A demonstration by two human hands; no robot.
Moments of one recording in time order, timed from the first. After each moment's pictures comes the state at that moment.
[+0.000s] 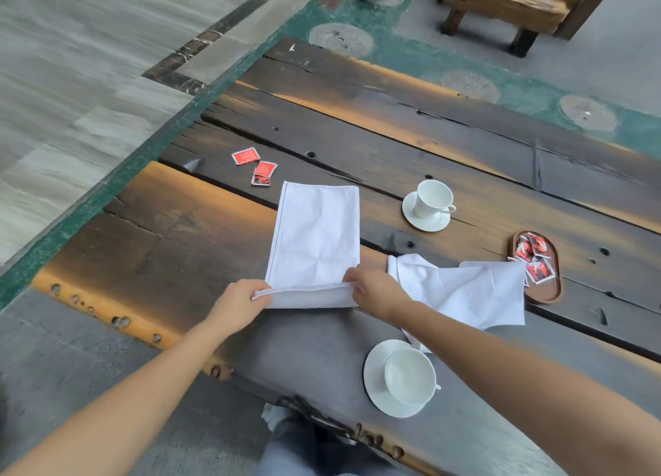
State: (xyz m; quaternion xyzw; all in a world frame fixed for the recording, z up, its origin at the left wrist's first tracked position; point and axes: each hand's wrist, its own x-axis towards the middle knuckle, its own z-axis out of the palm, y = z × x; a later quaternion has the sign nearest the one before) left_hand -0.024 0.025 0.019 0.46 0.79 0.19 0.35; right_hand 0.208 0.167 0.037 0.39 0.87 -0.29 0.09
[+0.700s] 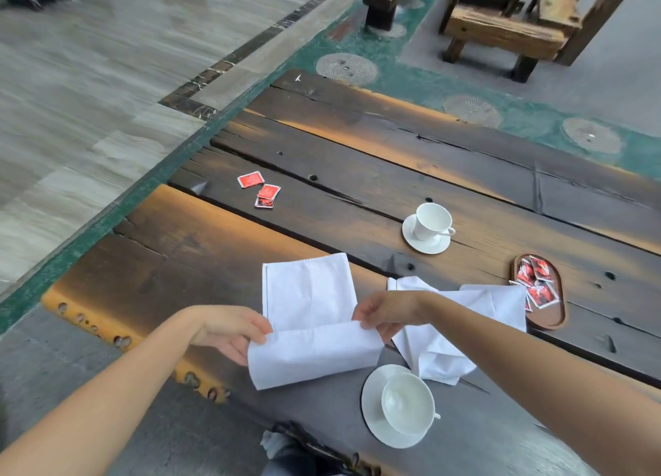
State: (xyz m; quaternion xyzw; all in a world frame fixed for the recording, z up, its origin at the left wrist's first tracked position) left_hand -0.043 0.037 0.063 0.31 0.62 0.05 0.72; right_hand 0.224 0.204 0.075 0.36 0.64 -0.61 0.30
